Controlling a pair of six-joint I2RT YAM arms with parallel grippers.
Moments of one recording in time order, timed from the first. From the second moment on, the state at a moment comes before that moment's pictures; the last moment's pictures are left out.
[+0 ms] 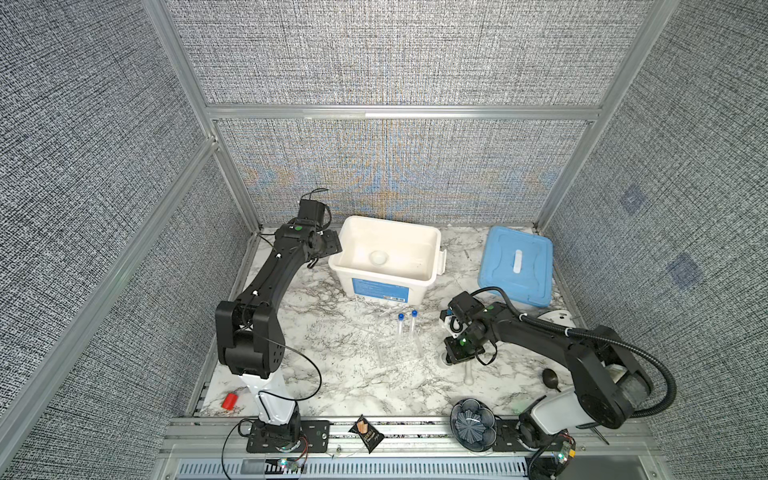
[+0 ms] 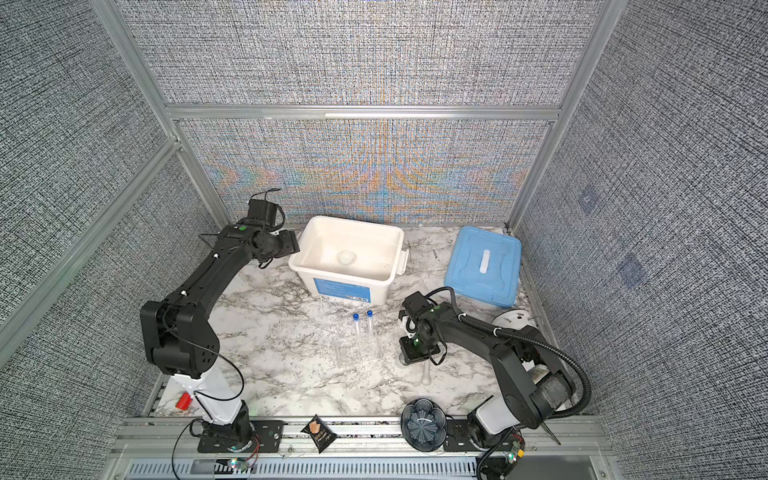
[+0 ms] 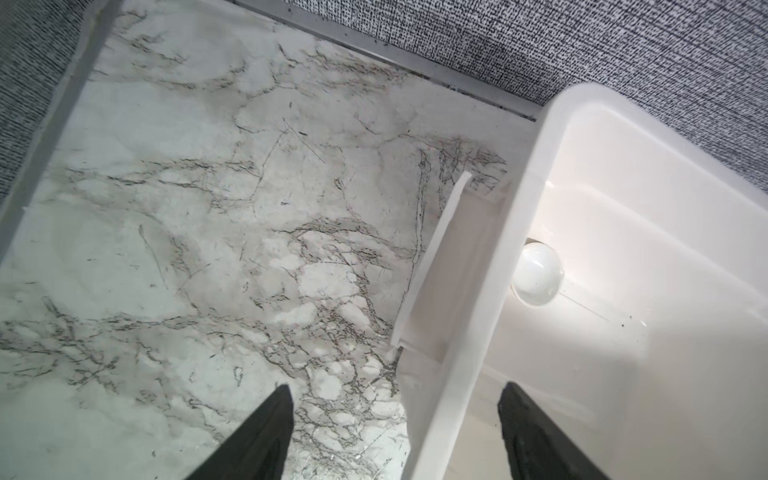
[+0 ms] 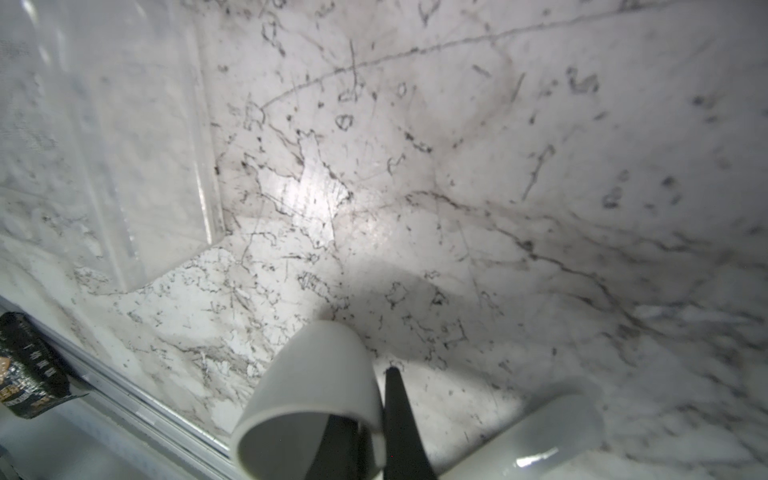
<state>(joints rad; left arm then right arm) -0.21 1.81 1.67 -0.81 -0.04 -0.44 0.57 1.50 0.81 -0.74 -0.26 0.23</state>
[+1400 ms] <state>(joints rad) -0.42 1.92 1.71 -0.92 0.27 -0.42 0.35 1.72 1.84 -1.14 -0.26 0.18</state>
